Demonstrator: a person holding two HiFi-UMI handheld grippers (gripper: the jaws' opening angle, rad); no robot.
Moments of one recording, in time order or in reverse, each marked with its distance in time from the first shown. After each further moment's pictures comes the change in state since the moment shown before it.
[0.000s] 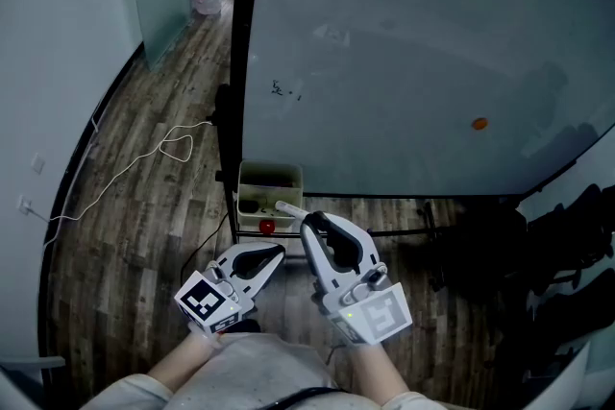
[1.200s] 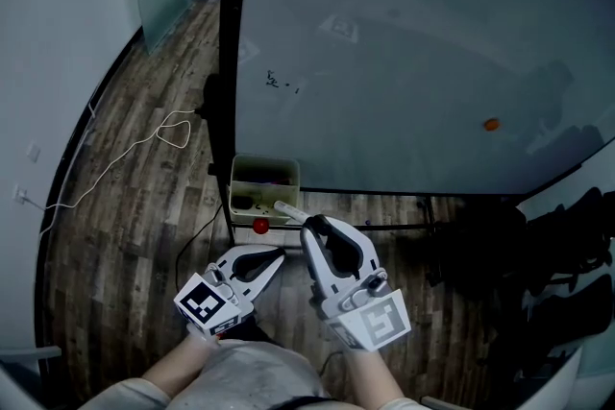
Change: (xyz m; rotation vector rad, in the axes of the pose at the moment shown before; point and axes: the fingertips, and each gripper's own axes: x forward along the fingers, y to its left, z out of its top) left arm 0.013 0.003 -0.026 -0.040 0.028 0.008; right arm -0.003 -0.018 -0.019 0.032 0.020 -0.021
